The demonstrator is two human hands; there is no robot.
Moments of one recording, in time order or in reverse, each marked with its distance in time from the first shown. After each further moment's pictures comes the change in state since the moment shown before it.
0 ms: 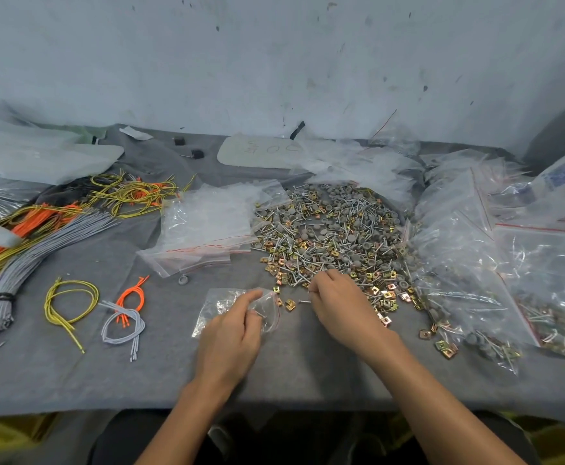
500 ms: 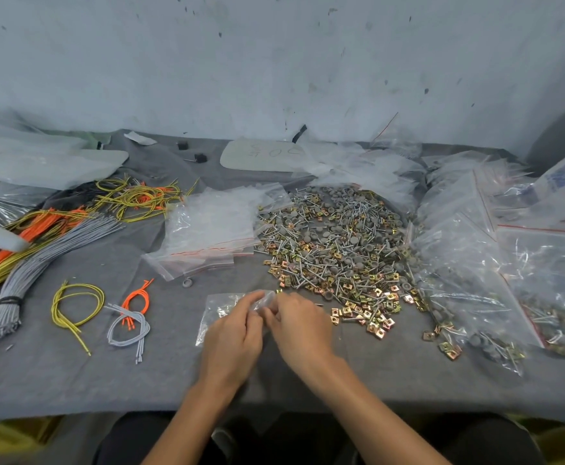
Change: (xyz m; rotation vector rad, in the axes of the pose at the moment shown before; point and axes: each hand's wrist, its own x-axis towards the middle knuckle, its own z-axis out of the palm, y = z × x) left_hand 0.001 -0.004 0.002 -0.080 0.016 0.013; right_hand -0.008 -0.072 0.037 0.089 0.158 0.076
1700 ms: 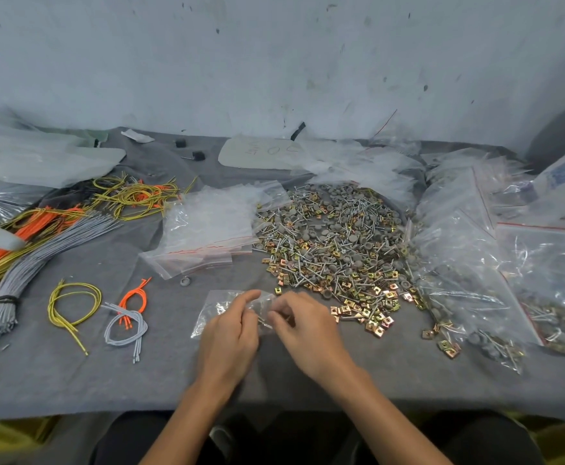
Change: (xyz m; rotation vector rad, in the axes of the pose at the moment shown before) left_hand 0.001 -0.004 0.002 -0.004 0.035 -0.034; right_hand -0.015 0.016 -0.015 0.348 -0.001 -0.072
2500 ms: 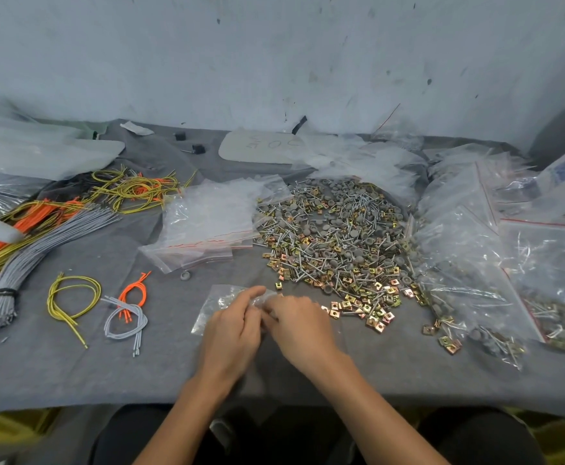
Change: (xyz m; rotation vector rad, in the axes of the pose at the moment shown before) left_hand 0.001 -0.005 0.002 0.007 -0.051 0.047; right_hand 0.013 -0.009 0.011 -0.368 -0.148 0.009
